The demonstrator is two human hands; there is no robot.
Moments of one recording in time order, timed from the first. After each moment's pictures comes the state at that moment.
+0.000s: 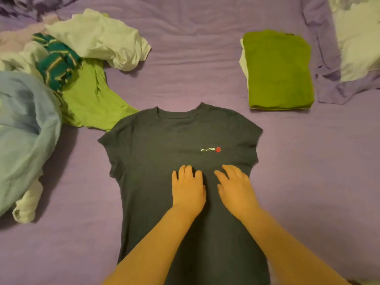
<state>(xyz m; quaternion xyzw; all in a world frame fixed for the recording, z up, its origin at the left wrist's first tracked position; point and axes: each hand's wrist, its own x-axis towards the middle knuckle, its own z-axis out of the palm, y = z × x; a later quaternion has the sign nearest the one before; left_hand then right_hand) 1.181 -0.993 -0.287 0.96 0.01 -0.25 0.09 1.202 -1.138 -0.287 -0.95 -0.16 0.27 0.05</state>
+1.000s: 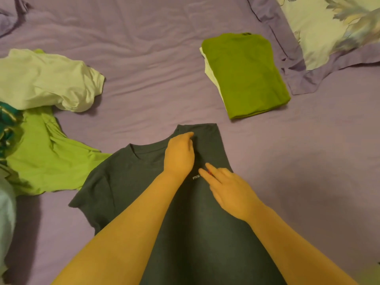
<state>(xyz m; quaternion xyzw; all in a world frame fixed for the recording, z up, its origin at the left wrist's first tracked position) 1.356 -0.971 -0.291 0.93 -0.02 -0.14 0.35 1.255 -1.127 -0.297 -0.97 -0.20 0.09 0.10</state>
